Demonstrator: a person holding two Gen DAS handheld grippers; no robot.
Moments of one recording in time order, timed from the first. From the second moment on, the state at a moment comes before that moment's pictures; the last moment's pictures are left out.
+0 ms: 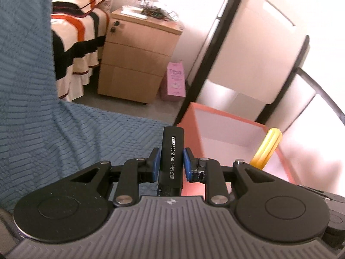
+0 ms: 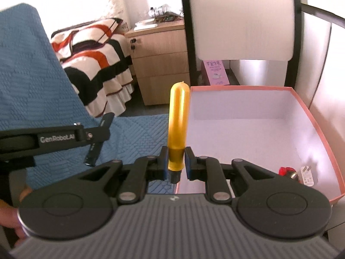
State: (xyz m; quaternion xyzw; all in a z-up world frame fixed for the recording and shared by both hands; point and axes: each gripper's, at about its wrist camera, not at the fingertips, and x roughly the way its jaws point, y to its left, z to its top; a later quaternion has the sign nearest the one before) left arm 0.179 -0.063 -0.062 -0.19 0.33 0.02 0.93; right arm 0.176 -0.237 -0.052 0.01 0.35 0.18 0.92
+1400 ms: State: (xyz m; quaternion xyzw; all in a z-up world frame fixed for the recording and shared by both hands) left arm 0.331 -0.165 -0.105 -0.20 0.39 -0.05 0.90; right arm 0.299 -0.348 -0.093 0.05 0.43 0.14 0.89
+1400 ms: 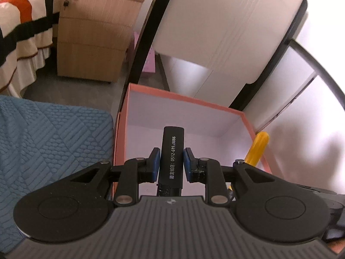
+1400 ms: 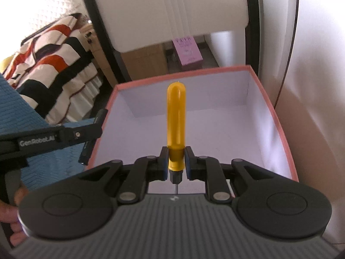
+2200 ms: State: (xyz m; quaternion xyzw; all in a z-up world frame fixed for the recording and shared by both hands) left arm 0.352 -0.170 -0.122 -0.21 0.41 -0.06 0.89; right arm 0.325 -0.349 -0.122 0.06 0.47 0.13 0.87
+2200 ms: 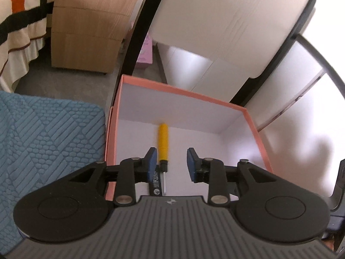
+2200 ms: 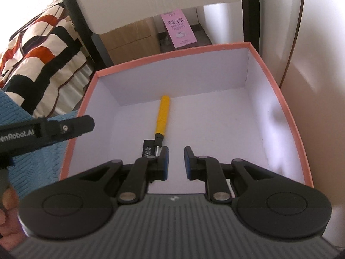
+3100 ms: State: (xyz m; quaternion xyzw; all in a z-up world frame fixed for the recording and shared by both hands) left arm 0.226 -0.142 -0.010 -0.18 0.28 -0.10 0.94; right arm 0.218 -0.333 -0.042 0.05 0.37 0.12 0.92
